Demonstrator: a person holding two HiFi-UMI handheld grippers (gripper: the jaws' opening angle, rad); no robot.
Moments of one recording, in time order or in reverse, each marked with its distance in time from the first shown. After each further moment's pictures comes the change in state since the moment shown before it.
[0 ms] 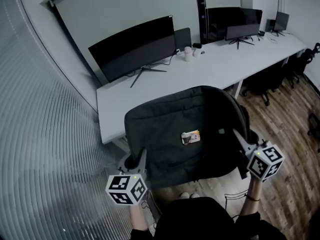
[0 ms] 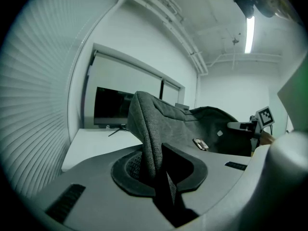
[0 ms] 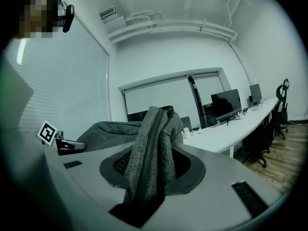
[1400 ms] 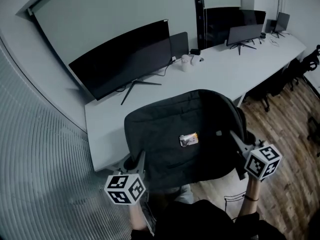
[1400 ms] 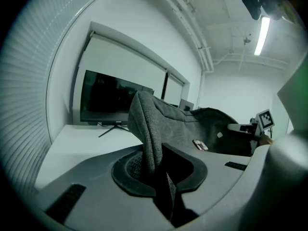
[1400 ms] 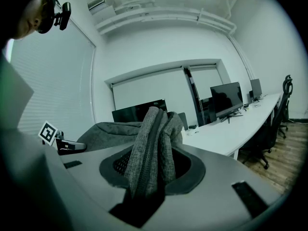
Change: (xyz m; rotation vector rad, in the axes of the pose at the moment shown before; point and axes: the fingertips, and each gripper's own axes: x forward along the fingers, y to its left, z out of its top) left arm 0.177 0.056 0.033 -0.049 0.055 -0.034; right arm 0.155 -0.092 0.012 0.021 0.052 -0.034
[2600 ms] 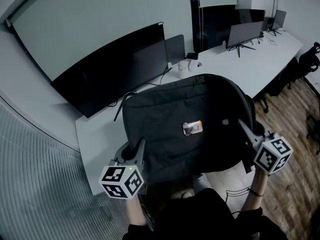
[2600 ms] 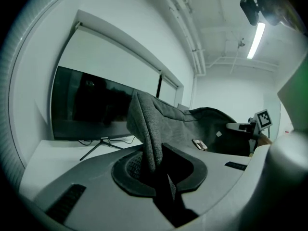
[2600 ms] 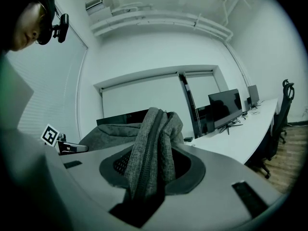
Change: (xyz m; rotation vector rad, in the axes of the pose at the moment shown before) left arm 0.134 0.030 0.086 0.054 -0.046 -0.116; right arm 0.093 -0.063 0.068 -0.011 -0.088 -0.069
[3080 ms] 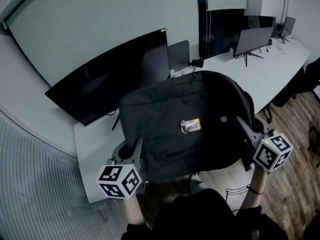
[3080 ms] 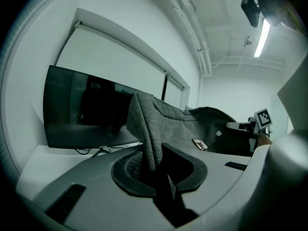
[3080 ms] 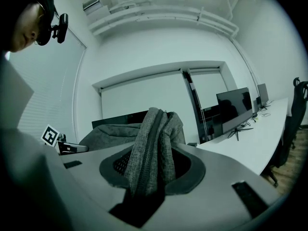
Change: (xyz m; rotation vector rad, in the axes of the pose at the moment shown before) left arm 0.071 0.021 0.040 -0.018 -0.025 0.065; right arm 0.088 -0.047 0.038 -0.017 0.005 0.075
